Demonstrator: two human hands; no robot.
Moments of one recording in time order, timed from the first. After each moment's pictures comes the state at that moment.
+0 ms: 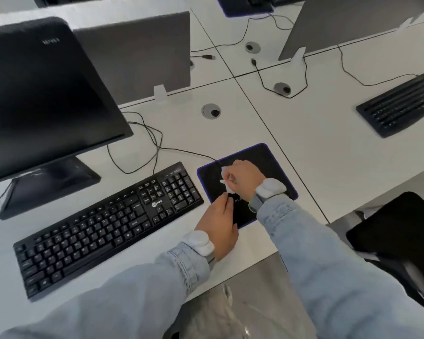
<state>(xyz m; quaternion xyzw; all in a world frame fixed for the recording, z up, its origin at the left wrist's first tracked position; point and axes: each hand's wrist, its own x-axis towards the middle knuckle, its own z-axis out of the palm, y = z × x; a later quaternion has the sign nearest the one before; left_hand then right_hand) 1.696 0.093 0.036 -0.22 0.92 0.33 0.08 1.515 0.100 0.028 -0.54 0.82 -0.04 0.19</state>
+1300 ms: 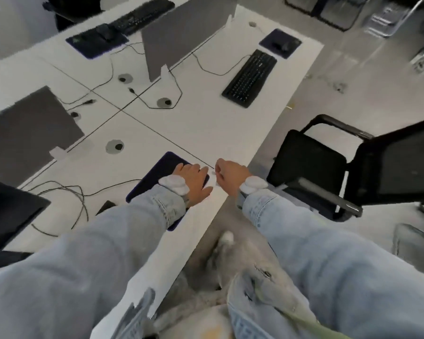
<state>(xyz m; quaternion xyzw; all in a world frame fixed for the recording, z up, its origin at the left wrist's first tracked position) 1.566 0.120 0.159 0.10 0.98 0.03 0.16 1.510 0.281 0.168 -0.24 0.95 -0.10 0.18</state>
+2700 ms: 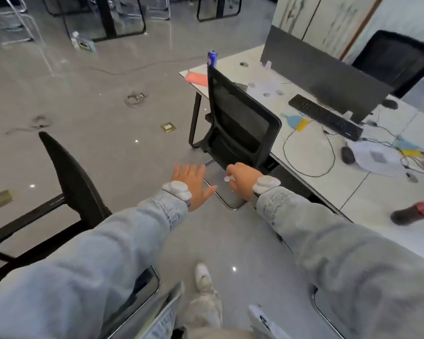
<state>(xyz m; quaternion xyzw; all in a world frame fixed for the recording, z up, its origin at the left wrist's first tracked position) 1.355 1.183 0.182 0.61 0.79 -0.06 0.08 1.508 1.311 0.203 0.35 0.92 -0.12 0.10</state>
